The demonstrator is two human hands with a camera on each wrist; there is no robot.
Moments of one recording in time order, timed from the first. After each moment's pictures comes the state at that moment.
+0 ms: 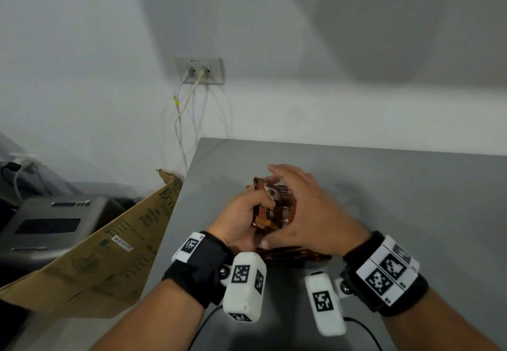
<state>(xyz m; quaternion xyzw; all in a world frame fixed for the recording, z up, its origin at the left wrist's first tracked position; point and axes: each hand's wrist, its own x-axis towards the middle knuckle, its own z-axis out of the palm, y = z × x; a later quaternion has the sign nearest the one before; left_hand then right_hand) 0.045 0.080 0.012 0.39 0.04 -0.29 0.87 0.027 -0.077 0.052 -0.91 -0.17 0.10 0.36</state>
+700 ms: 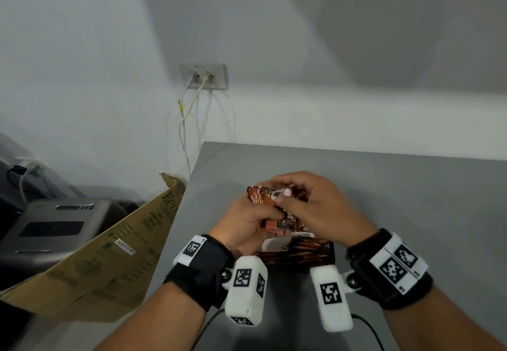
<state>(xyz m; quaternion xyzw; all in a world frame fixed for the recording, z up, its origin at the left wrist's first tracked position) 0.042 0.083 0.014 0.45 0.03 -0.25 0.85 0.043 -0.081 0.049 -0.86 -0.13 0.04 0.50</state>
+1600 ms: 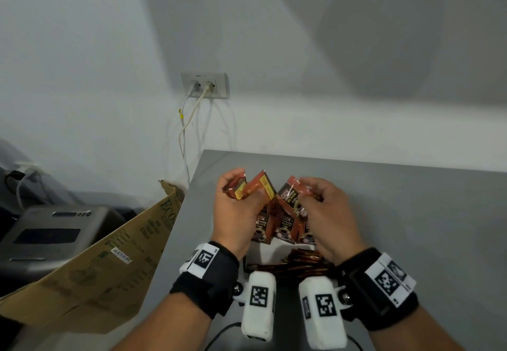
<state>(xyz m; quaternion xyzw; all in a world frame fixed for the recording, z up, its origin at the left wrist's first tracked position) 0.064 0.078 0.007 0.55 0.10 0.07 0.82 0.049 -0.073 0.031 -0.73 0.12 -0.02 0.67</state>
